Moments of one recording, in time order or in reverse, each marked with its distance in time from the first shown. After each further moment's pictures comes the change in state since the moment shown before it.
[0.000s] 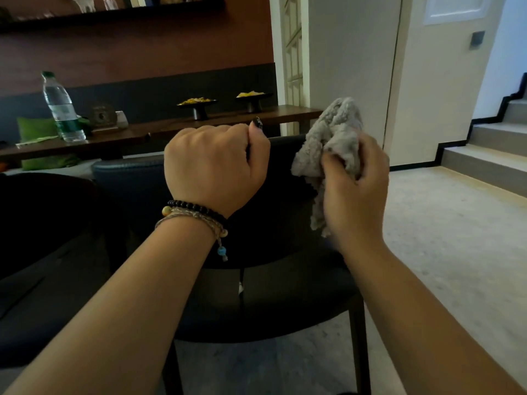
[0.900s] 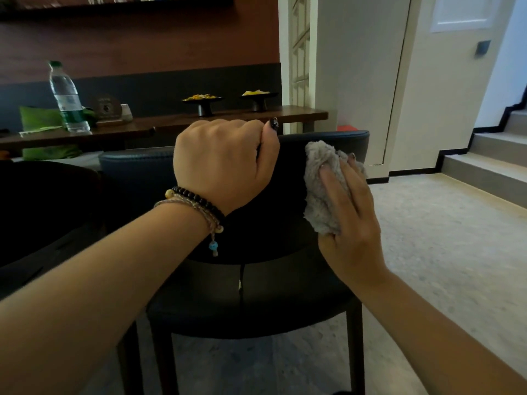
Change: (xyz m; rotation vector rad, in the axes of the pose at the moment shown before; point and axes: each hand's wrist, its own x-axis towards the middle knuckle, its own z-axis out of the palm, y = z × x) left_hand -0.002 -0.007 -0.004 -0.065 -0.136 0.052; right_hand -0.027 0.053 -0.025 -0.455 -0.283 -0.704
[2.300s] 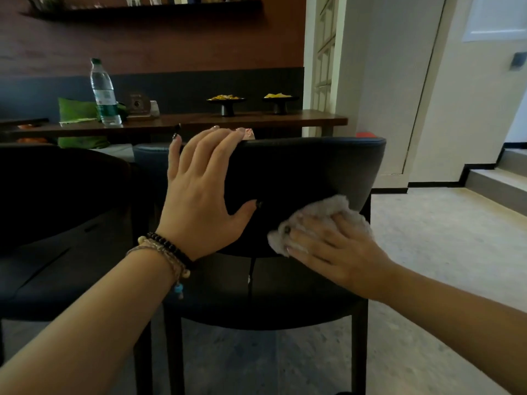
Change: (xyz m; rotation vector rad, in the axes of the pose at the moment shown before) left_hand -0.060 -0.023 -0.032 -0.078 -0.233 -0.149; right_hand -0.024 0.038 -0.010 -0.419 -0.440 -0.808
